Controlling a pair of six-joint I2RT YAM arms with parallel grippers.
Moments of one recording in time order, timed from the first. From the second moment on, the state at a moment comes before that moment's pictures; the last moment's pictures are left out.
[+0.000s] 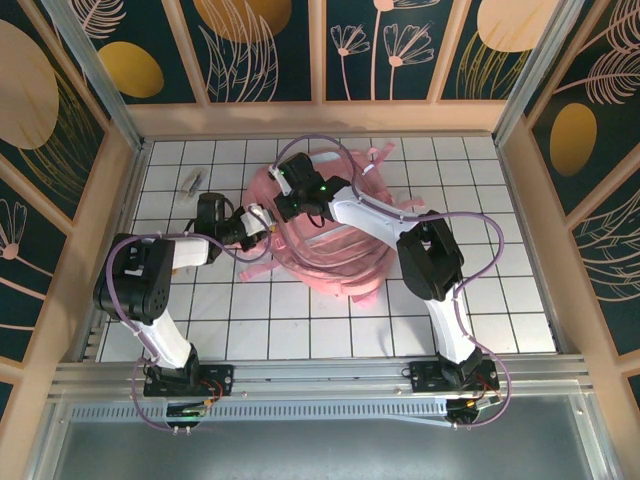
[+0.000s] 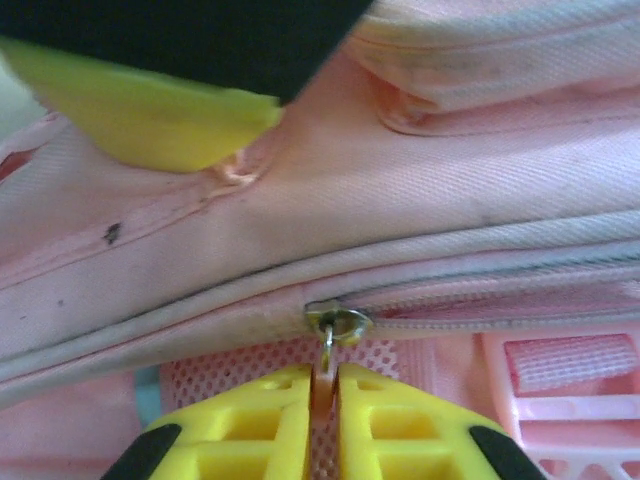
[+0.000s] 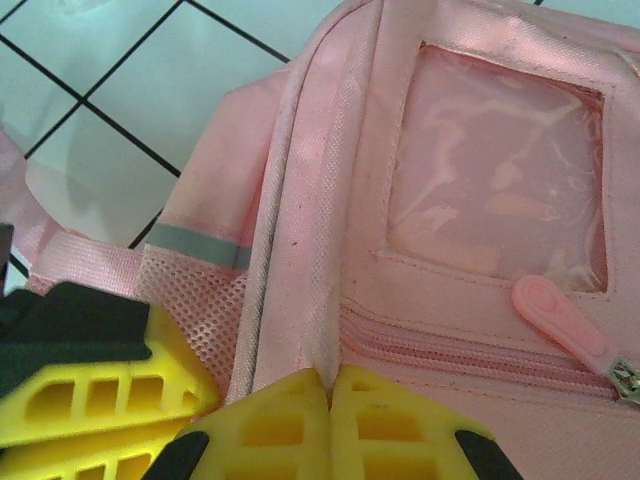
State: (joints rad) left arm -0.18 1.74 0.73 0.38 0.70 0.82; right arm 0.80 2.11 1.77 -0.45 0.00 0.10
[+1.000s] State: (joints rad) left arm -0.50 1.39 0.58 0.19 0.55 0.80; right arm 0.75 2.14 1.75 -0.37 -0.09 0.28
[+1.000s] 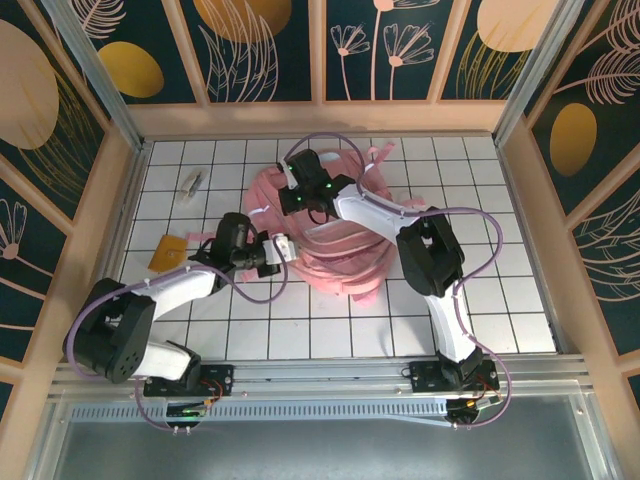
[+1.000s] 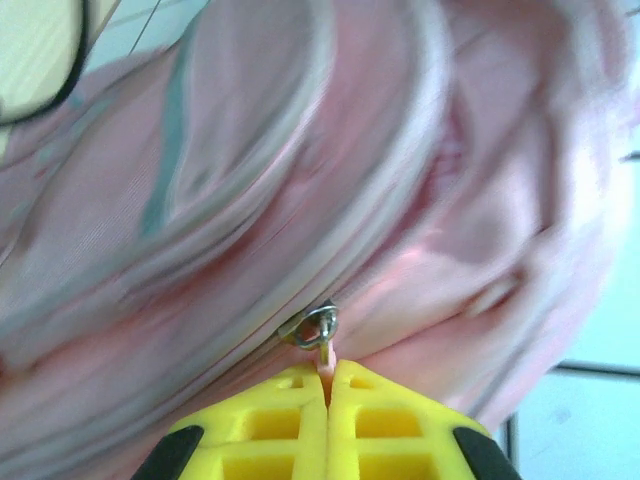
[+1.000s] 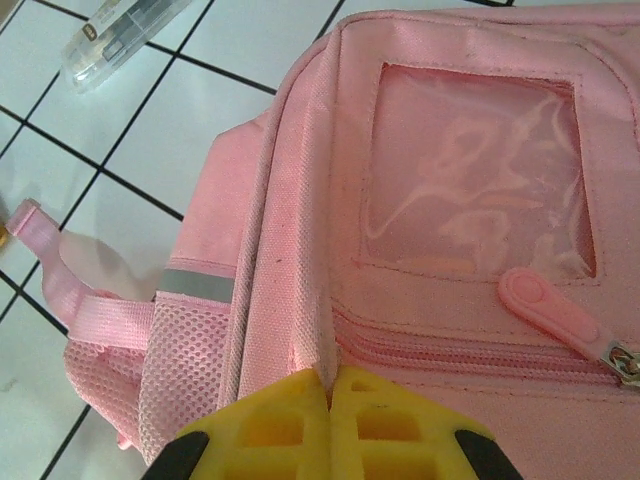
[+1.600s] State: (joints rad) left arm -0.90 1.48 0.59 0.56 0.57 0.36; right arm 0.68 2.17 1.65 -0.16 -0.23 0.41
